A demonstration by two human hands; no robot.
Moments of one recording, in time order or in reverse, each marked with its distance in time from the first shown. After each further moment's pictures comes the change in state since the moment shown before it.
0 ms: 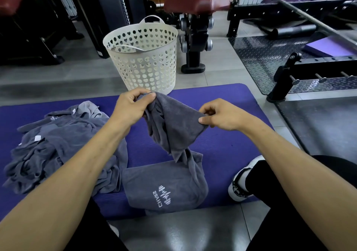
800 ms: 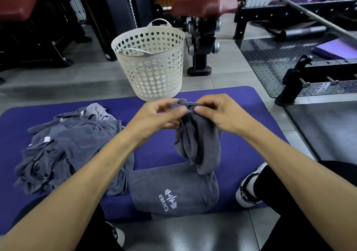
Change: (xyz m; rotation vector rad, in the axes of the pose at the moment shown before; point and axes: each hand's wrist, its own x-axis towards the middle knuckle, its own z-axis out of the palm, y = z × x) left_hand -0.035 0.028 0.008 -0.181 -0.416 -0.121; right_hand 0.004 -0.025 0.013 0.179 0.190 -0.299
